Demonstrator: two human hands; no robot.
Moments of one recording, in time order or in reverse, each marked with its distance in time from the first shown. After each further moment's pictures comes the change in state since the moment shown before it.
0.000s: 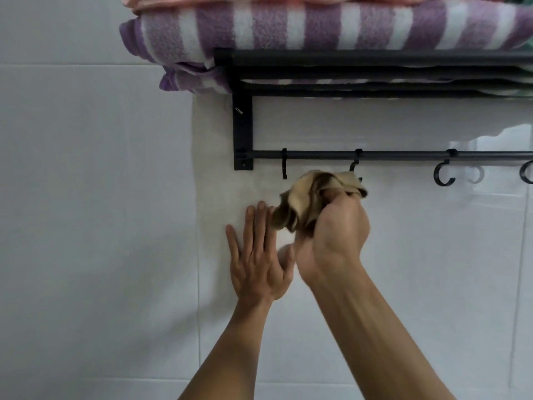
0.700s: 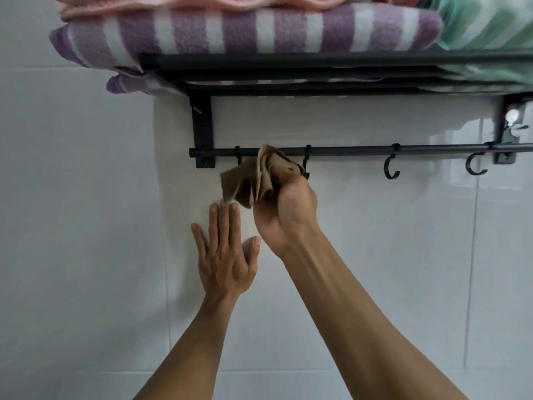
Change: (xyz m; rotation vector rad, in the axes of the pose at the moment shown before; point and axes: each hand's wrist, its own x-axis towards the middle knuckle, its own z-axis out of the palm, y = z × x) left_hand 0.000 0.017 -0.013 -0.018 -0.081 -0.049; right_hand 0.024 -0.035 -0.011 0.091 -0.235 0.216
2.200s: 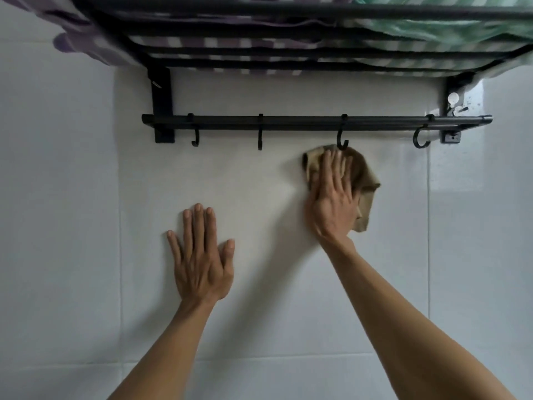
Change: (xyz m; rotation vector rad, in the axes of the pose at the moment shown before) left_hand -0.052 0.022 0.051 -0.061 0.247 -0.056; right_hand 0.073 -0.063 -0.190 -1.829 0.399 -0.984
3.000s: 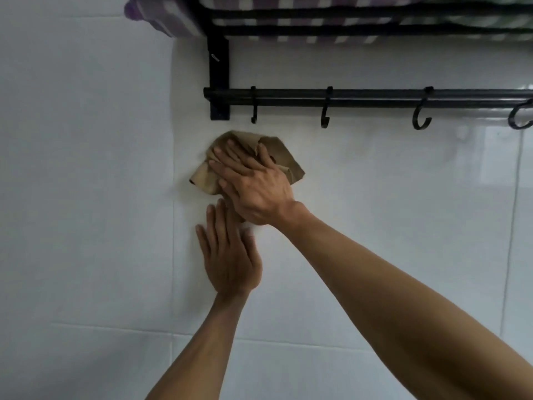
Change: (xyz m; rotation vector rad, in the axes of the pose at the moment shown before) left_hand -0.019 -0.029 0.004 0.012 0.184 -0.113; right_hand -0.038 -0.156 0.073 -0.154 -0.436 -0.911
